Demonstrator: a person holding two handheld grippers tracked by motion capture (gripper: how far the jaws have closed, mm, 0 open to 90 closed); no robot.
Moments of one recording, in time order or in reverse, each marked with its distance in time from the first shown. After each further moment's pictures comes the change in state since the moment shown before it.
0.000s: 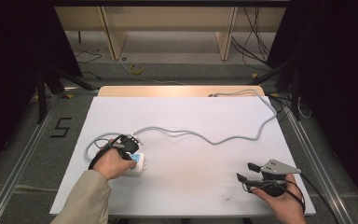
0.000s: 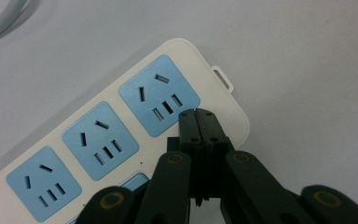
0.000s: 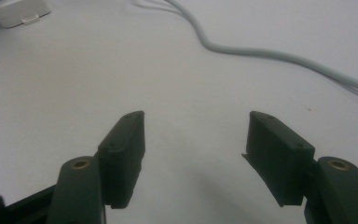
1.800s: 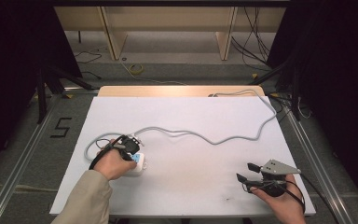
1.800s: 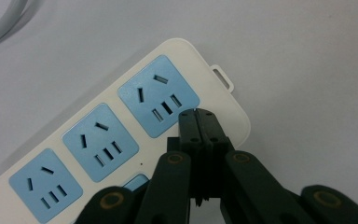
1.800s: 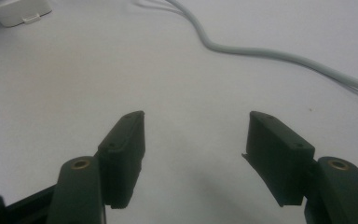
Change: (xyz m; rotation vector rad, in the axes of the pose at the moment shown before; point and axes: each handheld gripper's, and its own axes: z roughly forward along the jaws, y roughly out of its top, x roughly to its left) left arm -0.003 0.000 0.001 0.004 0.015 0.023; right arm 0.001 0.000 0.000 0.001 0.002 -0.002
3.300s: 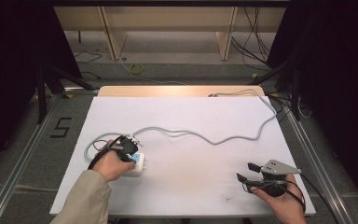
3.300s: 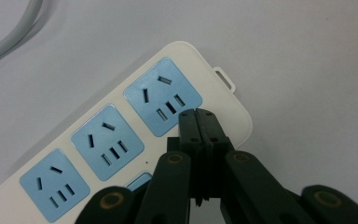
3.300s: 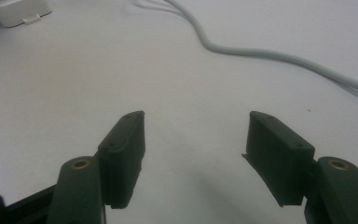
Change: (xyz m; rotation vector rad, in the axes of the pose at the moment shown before) left arm 0.000 -0.005 -0.003 -0.046 0.015 0.015; right arm 0.000 0.000 0.000 -0.004 0.001 -0.002
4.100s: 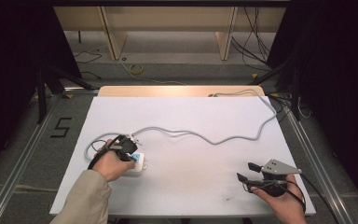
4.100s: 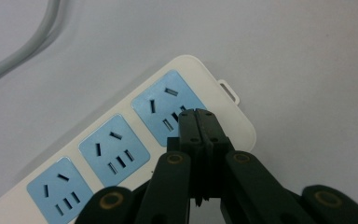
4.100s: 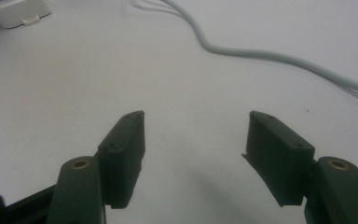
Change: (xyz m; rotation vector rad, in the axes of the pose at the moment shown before) left arm 0.002 -0.001 -0.002 -0.067 0.017 -0.011; right arm -0.001 0.000 0.000 -0.005 -0.003 0.002
